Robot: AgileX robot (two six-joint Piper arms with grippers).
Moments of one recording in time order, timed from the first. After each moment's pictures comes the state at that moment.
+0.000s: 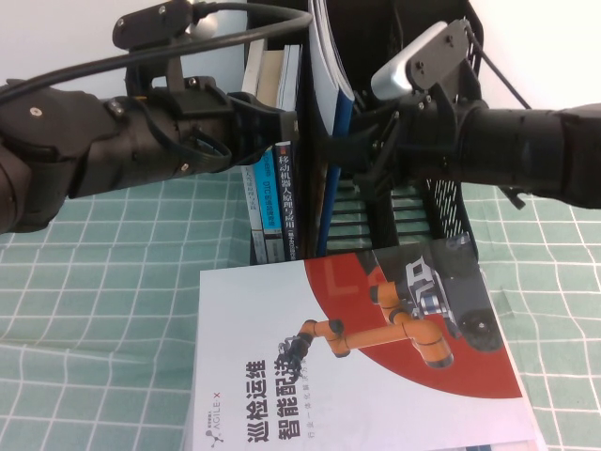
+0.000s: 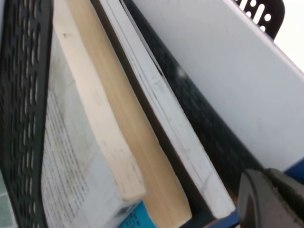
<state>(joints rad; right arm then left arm) 0.42 1.77 -1.24 1.71 0.50 -1.87 -0.38 1.49 -1.16 -1.09 0.36 0.69</state>
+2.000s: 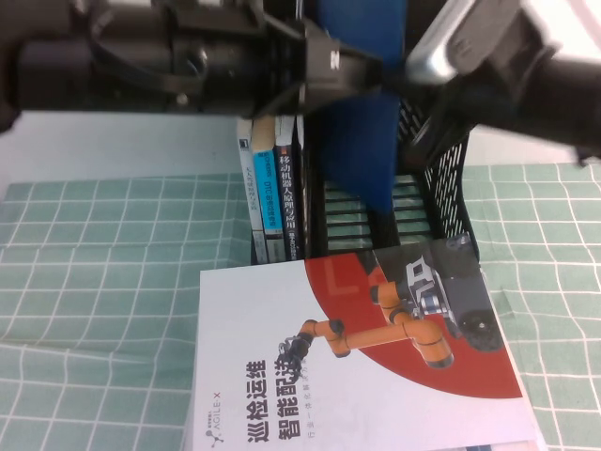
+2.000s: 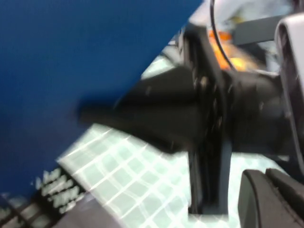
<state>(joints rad) 0.41 1.57 -1.19 1.73 0.36 -2.24 -0.38 1.46 -1.40 -1.16 0.85 0.68</state>
